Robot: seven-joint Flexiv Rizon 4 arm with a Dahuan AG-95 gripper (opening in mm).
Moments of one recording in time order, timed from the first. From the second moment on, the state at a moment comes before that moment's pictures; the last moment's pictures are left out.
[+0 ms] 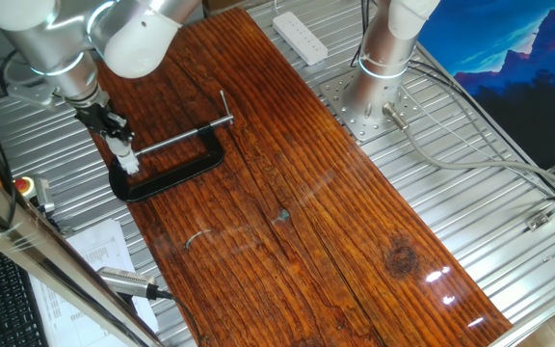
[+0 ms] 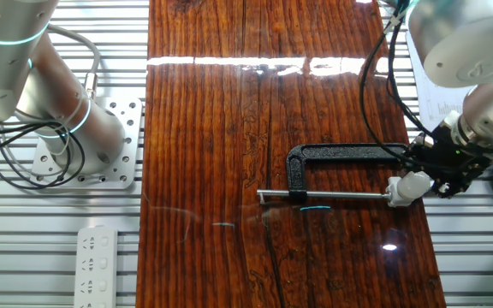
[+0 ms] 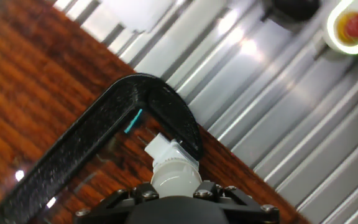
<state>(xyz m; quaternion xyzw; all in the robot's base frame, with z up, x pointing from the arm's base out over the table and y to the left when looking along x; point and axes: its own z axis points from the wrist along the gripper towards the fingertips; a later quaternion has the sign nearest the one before) 0.680 -0.127 0.103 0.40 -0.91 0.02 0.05</state>
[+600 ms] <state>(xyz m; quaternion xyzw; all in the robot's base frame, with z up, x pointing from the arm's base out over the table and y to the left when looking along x) 0.680 -0.126 0.103 0.54 -0.84 0.03 0.04</state>
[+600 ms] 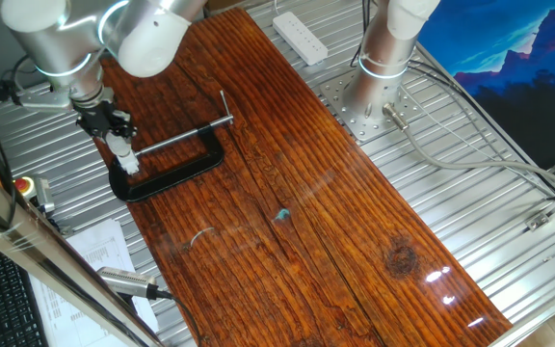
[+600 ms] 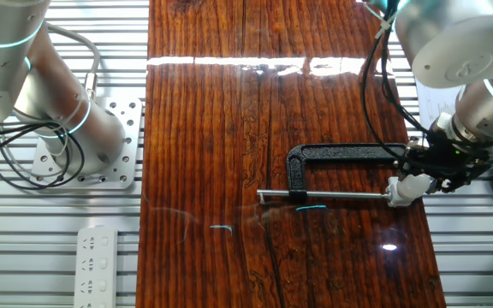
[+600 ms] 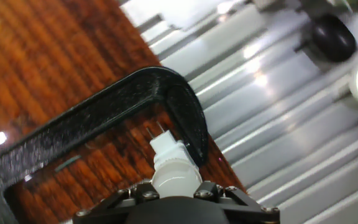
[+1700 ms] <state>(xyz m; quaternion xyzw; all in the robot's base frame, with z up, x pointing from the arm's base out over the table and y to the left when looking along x) 0.680 -0.125 0.104 0.72 -0.69 0.04 0.02</state>
